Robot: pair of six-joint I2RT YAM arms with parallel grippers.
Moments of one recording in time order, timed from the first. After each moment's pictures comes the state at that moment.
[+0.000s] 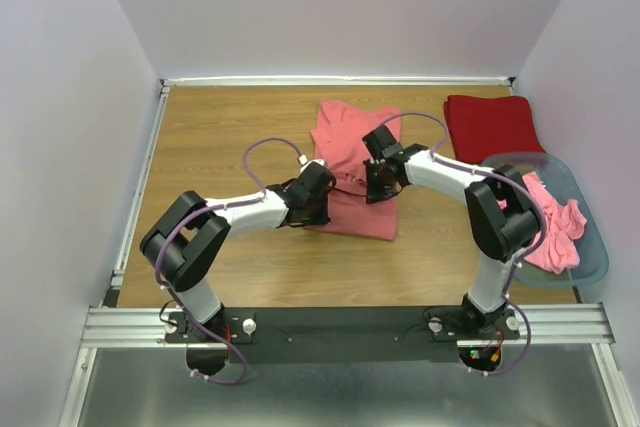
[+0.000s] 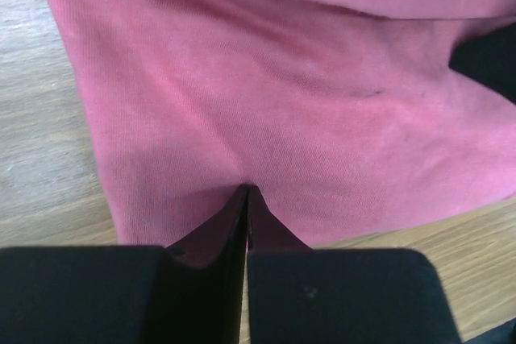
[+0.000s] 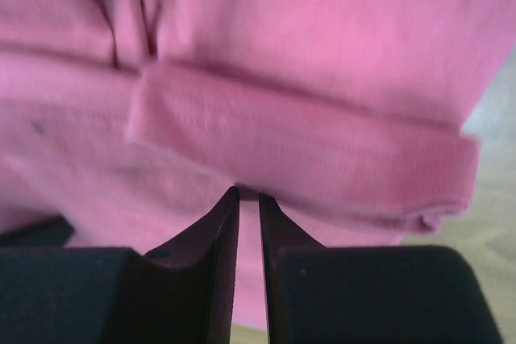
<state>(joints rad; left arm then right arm) -0.76 1.68 0.90 -0.20 -0.05 -0.70 0.56 1.83 1.19 -0.52 0.00 0.53</state>
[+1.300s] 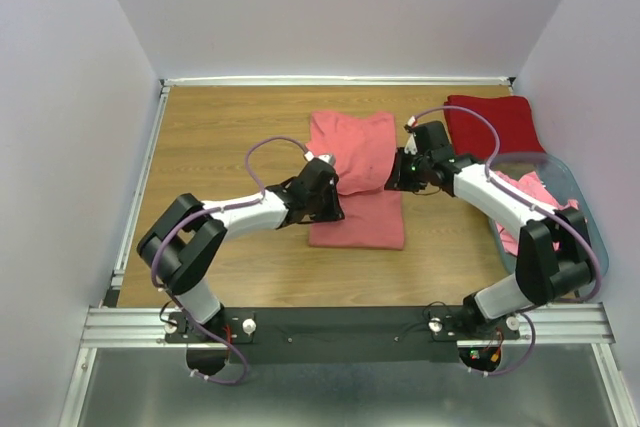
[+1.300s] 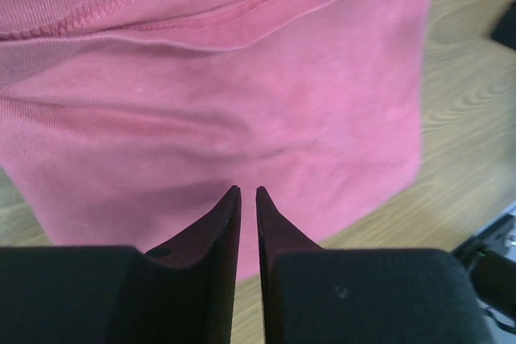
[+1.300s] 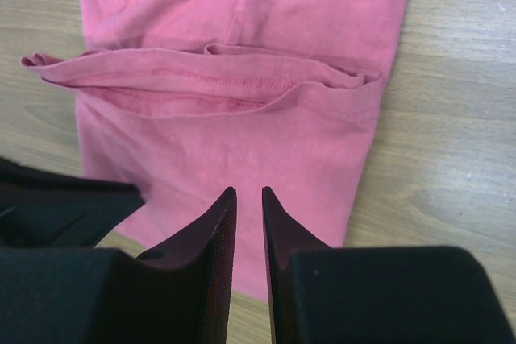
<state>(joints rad) -0.77 1.63 0.89 -0.07 0.08 -0.78 0.38 1.51 1.01 -0.40 -0.18 0.45</state>
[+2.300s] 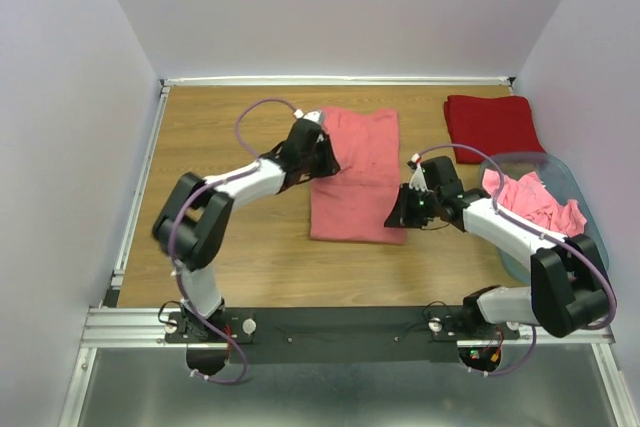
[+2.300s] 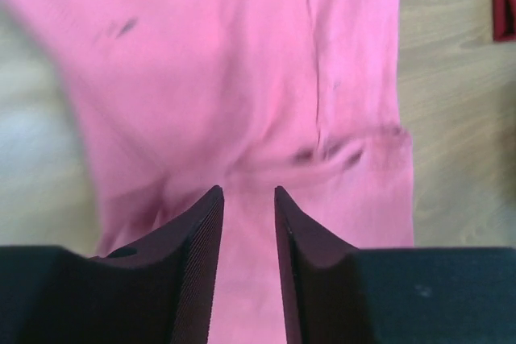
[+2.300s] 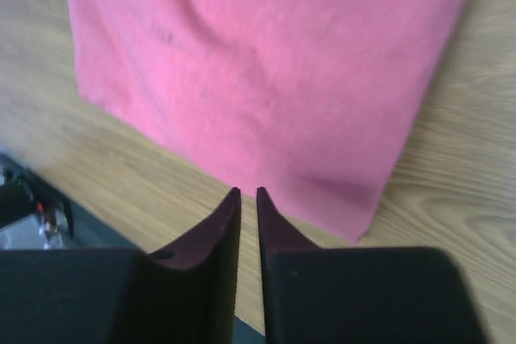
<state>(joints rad) -0.59 1.88 1.23 -0.02 0.07 -0.61 0.38 1.32 0.70 -0.32 -0.35 0.51</state>
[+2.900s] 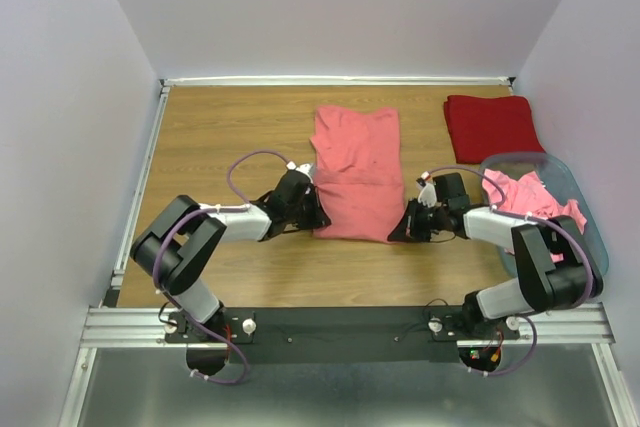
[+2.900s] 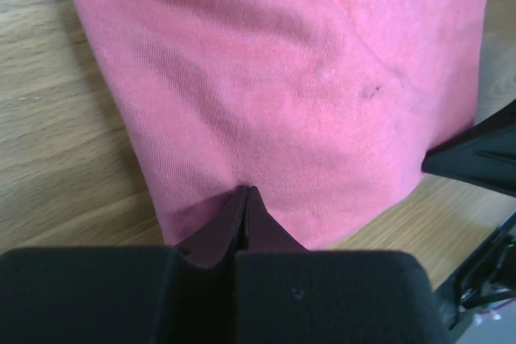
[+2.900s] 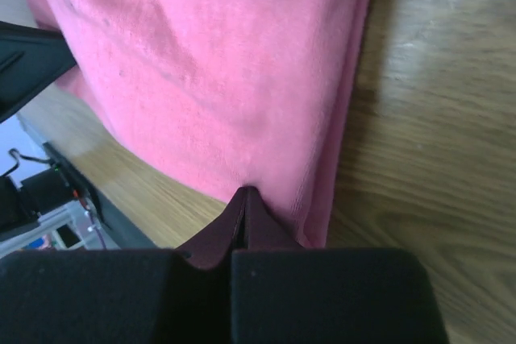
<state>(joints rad) -0.67 1.62 0.66 0.21 0.18 -0.72 0.26 1.43 0.50 -0.09 -0.56 0.54</state>
